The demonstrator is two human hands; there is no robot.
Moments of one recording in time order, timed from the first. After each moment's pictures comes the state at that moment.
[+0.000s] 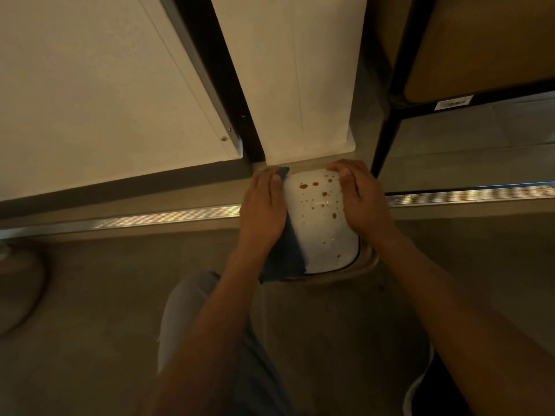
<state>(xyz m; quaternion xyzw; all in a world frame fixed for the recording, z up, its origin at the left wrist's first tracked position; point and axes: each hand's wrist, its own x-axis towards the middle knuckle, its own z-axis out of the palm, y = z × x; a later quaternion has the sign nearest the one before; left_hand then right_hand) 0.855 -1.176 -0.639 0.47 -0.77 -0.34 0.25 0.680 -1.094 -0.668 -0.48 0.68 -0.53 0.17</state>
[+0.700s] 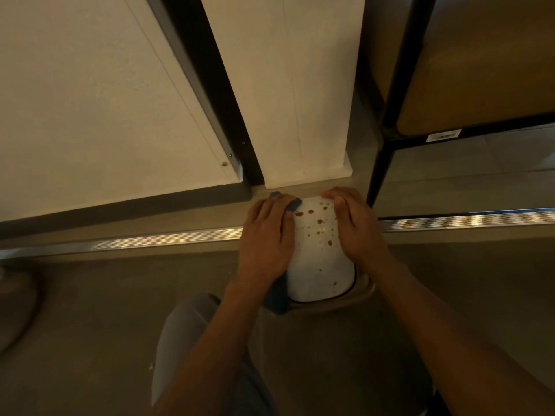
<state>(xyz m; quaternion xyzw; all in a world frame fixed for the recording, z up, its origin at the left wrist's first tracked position) 0.856 -1.169 -0.638 0.38 -0.87 -0.21 0.25 0.681 -1.097 -0.668 -0.50 0.67 -0.52 0.17</state>
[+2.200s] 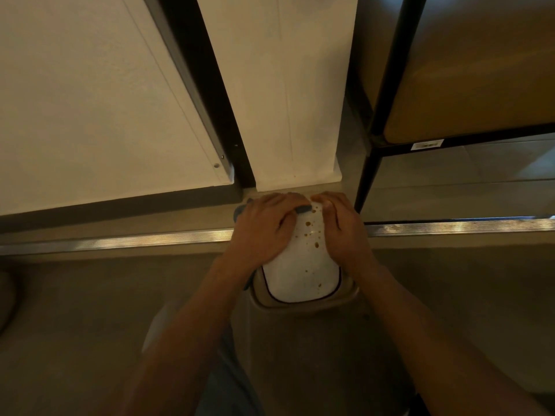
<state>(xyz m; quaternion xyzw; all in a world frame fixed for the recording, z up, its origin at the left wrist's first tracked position) 0.842 -1.191 -0.620 0.27 -0.93 -0.18 0.16 0.686 -1.096 -0.668 -0.49 0.68 -0.53 0.15</state>
